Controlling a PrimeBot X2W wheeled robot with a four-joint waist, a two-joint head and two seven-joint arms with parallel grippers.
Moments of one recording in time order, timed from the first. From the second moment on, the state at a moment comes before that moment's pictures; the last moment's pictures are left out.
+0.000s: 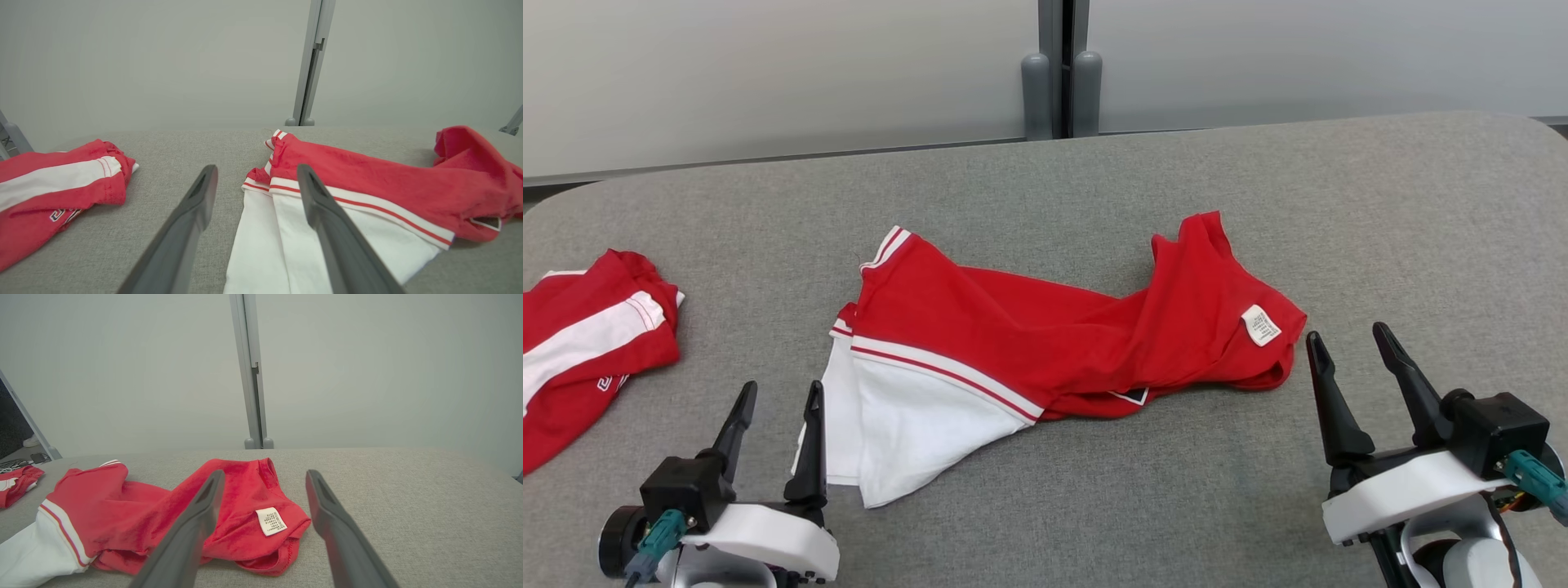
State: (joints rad) left arm -0.05 0.18 -0.12 0.20 -0.31 0.02 -0.21; right arm -0.07 -0.08 0.10 0.02 0.19 0.13 0.00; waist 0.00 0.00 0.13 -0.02
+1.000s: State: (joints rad) left arm -0.13 0.15 -0.23 0.40 -0.38 -0.08 -0.13; right arm -0.11 -0.08 0.09 0.04 0.19 0.13 -0.01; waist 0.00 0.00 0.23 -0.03
